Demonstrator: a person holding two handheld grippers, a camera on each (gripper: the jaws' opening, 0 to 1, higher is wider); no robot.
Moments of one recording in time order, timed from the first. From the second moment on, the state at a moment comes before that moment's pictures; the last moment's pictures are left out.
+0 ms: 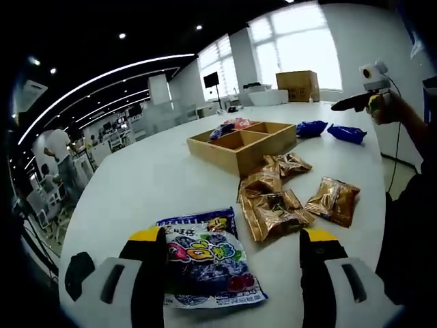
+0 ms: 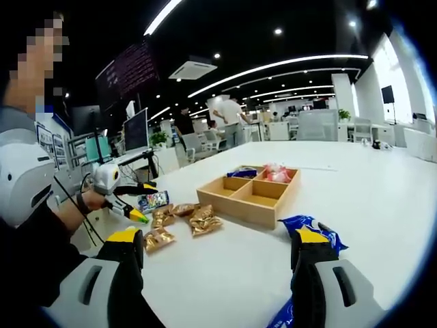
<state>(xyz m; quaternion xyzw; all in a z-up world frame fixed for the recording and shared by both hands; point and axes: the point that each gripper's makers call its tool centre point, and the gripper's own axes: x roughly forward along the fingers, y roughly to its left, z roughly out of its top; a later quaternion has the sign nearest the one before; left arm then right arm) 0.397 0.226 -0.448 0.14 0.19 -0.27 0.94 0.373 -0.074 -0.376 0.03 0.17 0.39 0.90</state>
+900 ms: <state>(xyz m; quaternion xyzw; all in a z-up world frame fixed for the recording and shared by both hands) 0.400 0.237 -0.457 0.14 0.19 -0.24 0.94 0.371 -0.077 -0.380 0.03 0.17 0.39 0.90</state>
